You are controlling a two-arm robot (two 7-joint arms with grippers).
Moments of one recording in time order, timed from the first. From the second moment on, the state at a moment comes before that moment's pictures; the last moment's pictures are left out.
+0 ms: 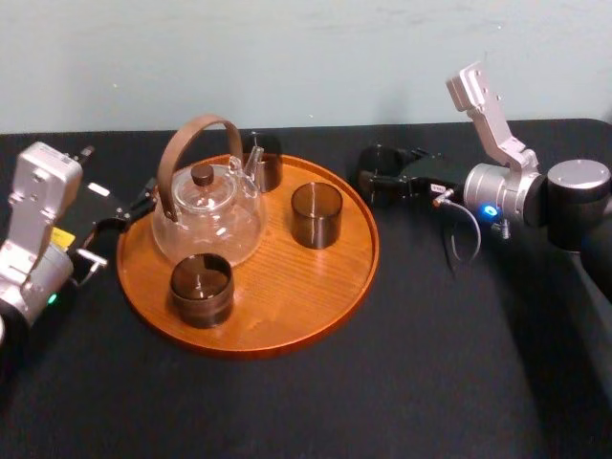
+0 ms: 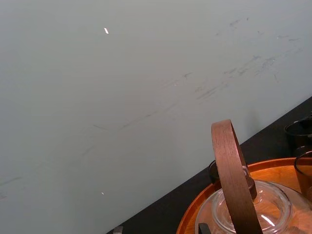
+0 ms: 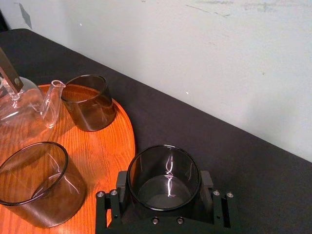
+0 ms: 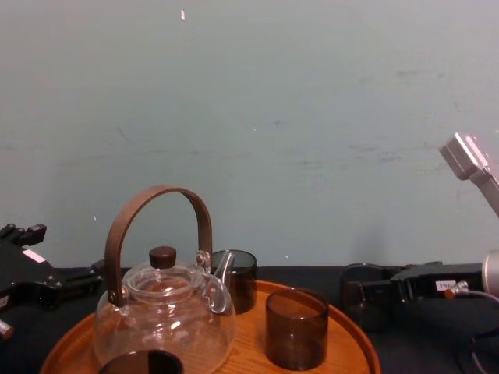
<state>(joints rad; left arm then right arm) -0.20 0.60 0.45 -1.41 -0.25 -0.12 0.03 0.79 0.22 -0.43 -0.54 0.26 0.03 0.67</state>
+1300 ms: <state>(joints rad) -0.20 0.60 0.45 -1.41 -0.25 -0.12 0.03 0.52 0.41 -0.41 -1.04 0.35 0.17 0.68</state>
